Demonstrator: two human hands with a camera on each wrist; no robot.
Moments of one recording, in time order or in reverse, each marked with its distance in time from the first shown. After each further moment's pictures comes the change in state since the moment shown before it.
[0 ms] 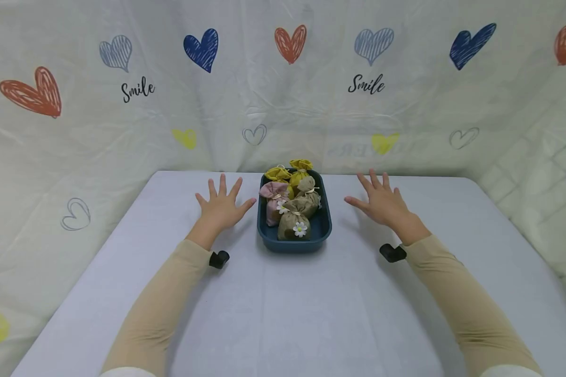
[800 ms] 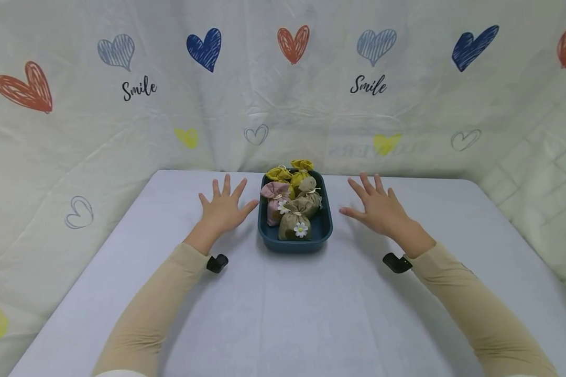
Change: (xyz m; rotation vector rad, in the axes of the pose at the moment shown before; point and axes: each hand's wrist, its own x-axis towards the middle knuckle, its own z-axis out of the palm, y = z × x) left_hand -0.015 0.008 -0.007 -0.025 0.013 0.038; right_hand -0.017 -0.019 0.002 -0.099 0.036 -0.100
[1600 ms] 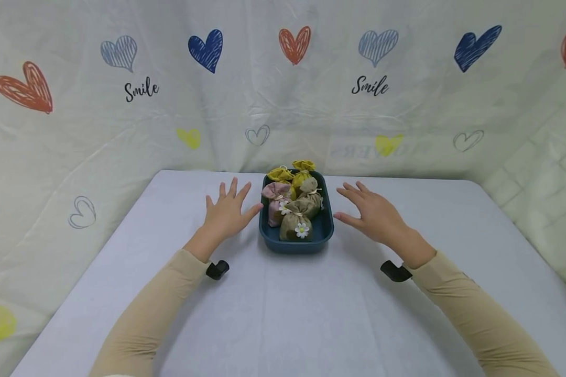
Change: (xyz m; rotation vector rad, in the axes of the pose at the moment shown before) left_hand -0.012 0.008 0.000 -0.022 0.036 0.059; right_hand -0.015 -0.020 0.001 0.062 0.192 -0.203
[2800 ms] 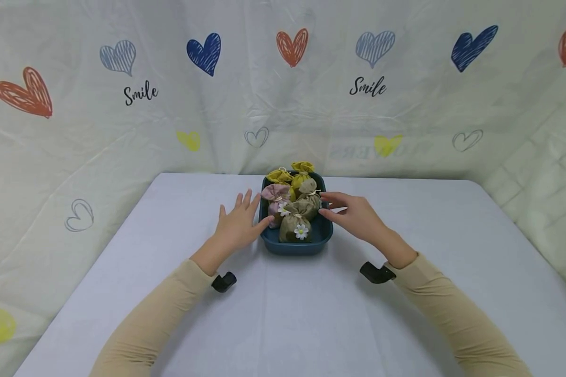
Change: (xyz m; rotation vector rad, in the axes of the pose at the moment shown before) left_hand -0.016 0.029 0.010 0.012 -0.071 0.057; right_hand 0.012 -0.033 0.007 0.511 0.045 0.058
